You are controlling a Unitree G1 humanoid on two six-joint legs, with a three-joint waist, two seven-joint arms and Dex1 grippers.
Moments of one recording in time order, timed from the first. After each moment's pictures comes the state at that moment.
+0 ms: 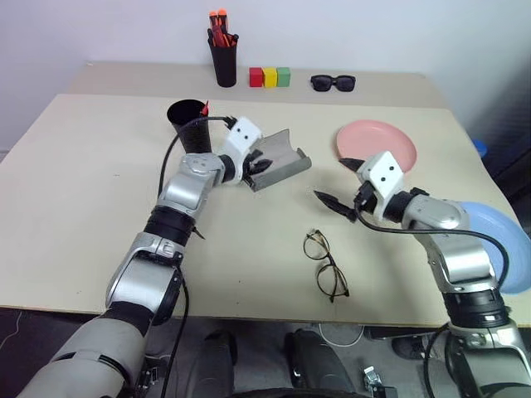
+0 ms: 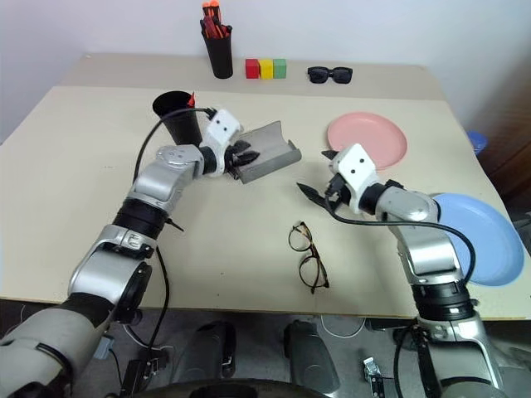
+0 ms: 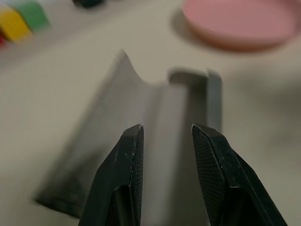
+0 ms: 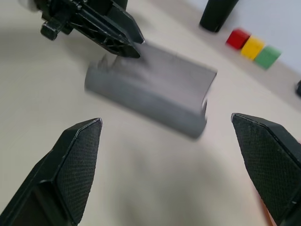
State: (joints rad) left arm -0.97 0.26 -0.22 0.64 -0.03 0.38 -0.65; right arm -0.35 -0.60 -0.01 -0.16 0.19 0.33 0.74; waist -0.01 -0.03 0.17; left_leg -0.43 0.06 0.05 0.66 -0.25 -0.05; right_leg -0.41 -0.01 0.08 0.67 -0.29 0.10
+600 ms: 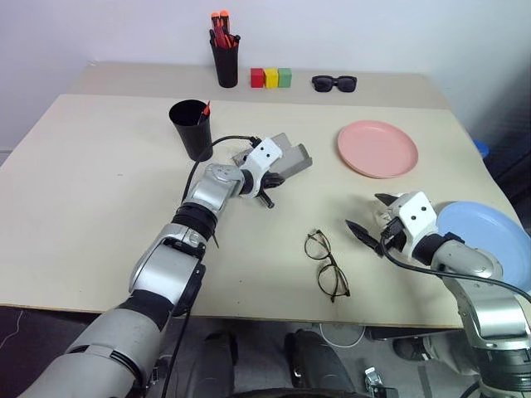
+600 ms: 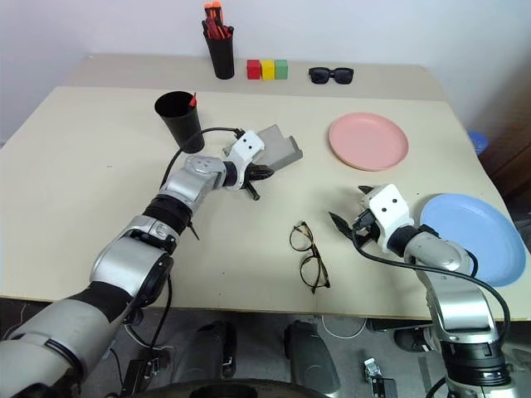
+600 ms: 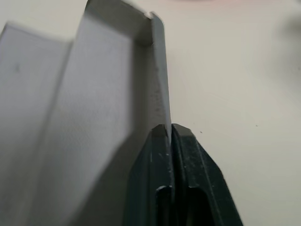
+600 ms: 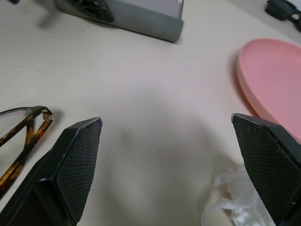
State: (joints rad) left arm -1.06 0.14 -0.22 0.94 0.01 0.24 -0.75; right arm -0.02 -0.61 -0.15 -0.33 0.19 0.36 0.60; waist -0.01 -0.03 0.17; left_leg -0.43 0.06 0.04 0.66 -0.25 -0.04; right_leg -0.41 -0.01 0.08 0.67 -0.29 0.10
